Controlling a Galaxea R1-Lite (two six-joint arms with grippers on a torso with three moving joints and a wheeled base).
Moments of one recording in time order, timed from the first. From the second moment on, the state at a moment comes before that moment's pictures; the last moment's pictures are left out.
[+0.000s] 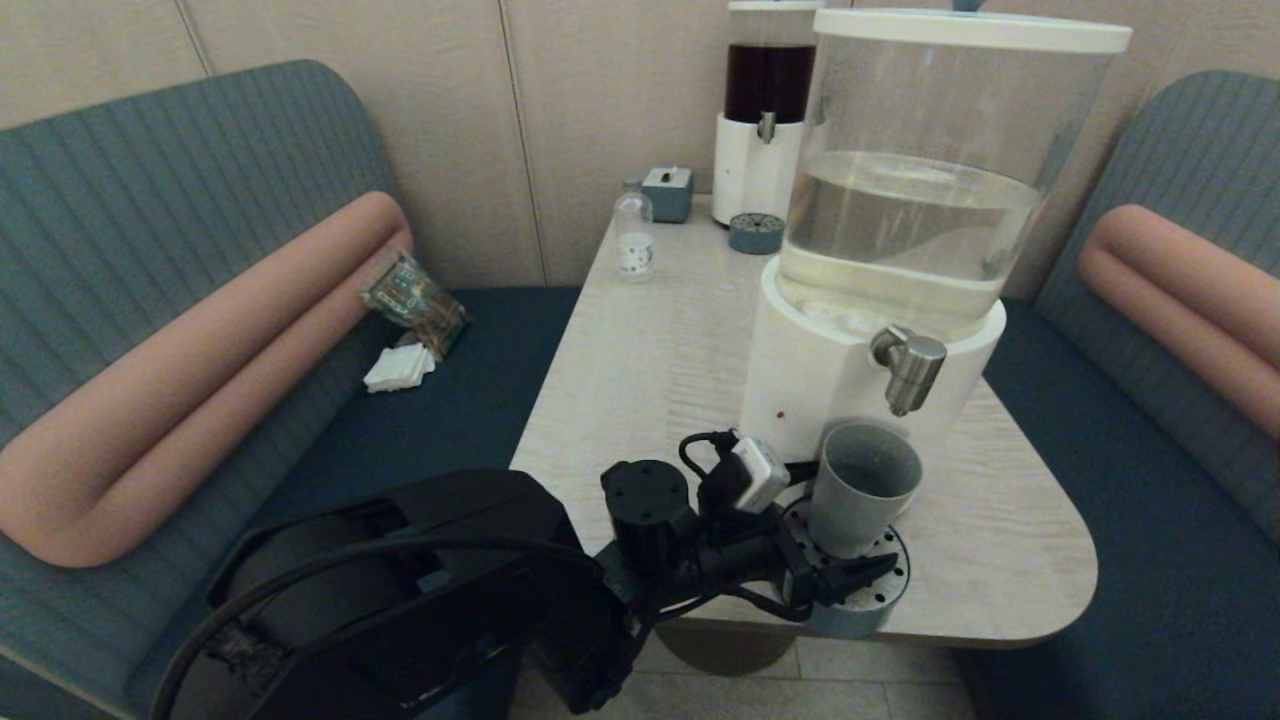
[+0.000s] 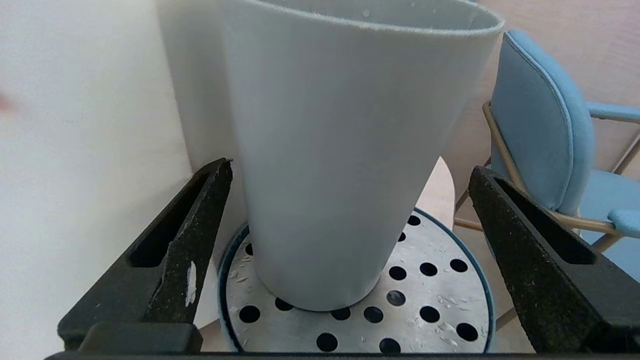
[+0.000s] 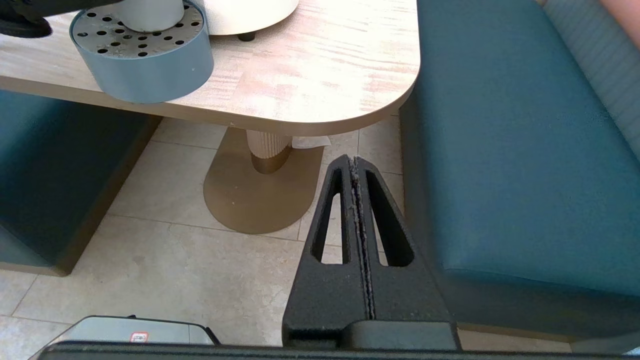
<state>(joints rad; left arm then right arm) -0.76 2.47 -1.12 -1.51 -0.52 0.02 0.00 0.00 -0.05 0.14 0.00 -0.04</state>
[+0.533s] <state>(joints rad) -0.76 2.50 -1.19 -1.51 -0.50 0.02 0.00 0.00 -0.06 0.14 0.00 -0.04</state>
